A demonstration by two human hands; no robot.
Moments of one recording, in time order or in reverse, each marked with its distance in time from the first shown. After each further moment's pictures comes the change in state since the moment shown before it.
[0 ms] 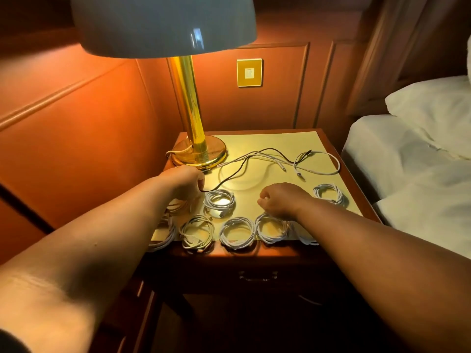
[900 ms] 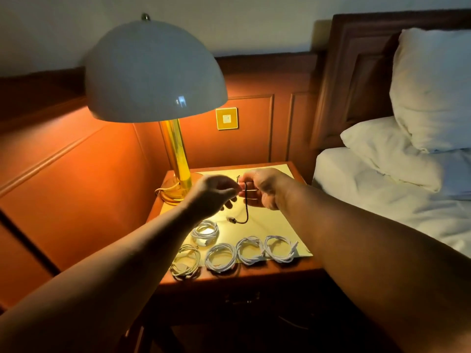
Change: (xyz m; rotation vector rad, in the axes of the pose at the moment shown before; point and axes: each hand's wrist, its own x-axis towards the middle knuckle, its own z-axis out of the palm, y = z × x) left_hand -0.082 0.118 -0.068 -0.950 0.362 0.274; right_hand -0.050 -0.035 -0.108 1.267 0.028 0.284
